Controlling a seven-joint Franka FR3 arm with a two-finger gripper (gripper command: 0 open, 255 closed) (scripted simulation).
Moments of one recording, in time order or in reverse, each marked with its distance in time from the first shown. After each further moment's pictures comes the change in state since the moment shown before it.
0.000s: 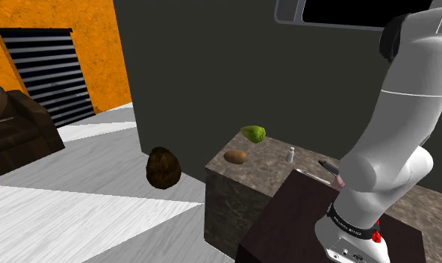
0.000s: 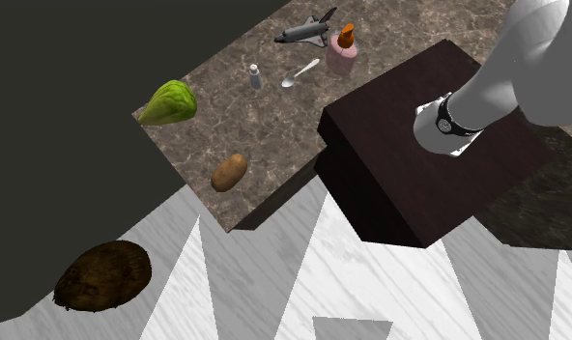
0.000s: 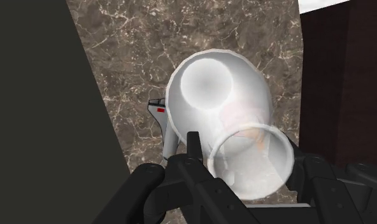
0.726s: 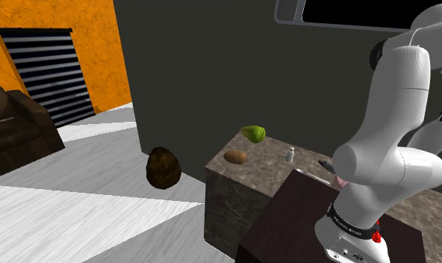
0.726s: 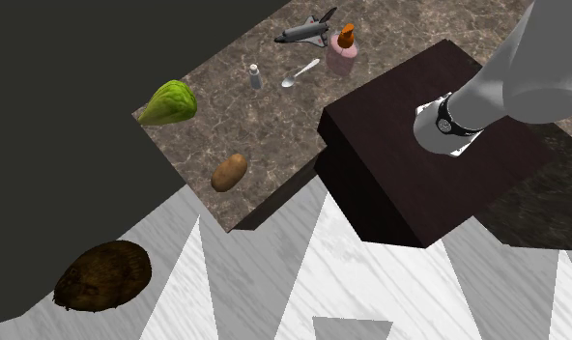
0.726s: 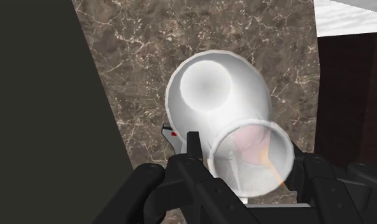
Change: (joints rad) arm -0.381 0.267 0.150 0.172 0.241 -0.023 -0.242
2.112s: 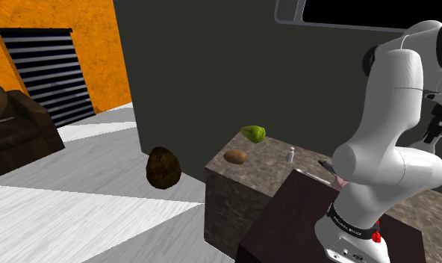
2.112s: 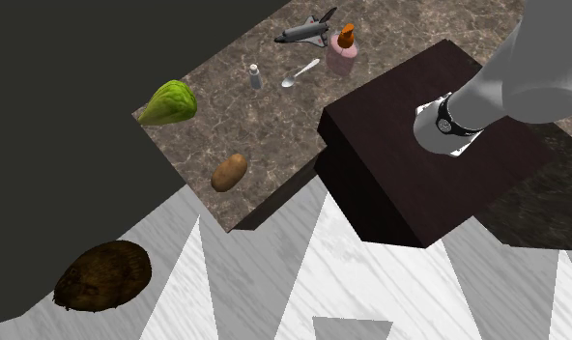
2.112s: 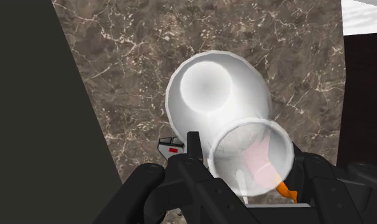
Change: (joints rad) arm -0.013 0.077 0.067 -0.197 0.087 0.237 -0.053
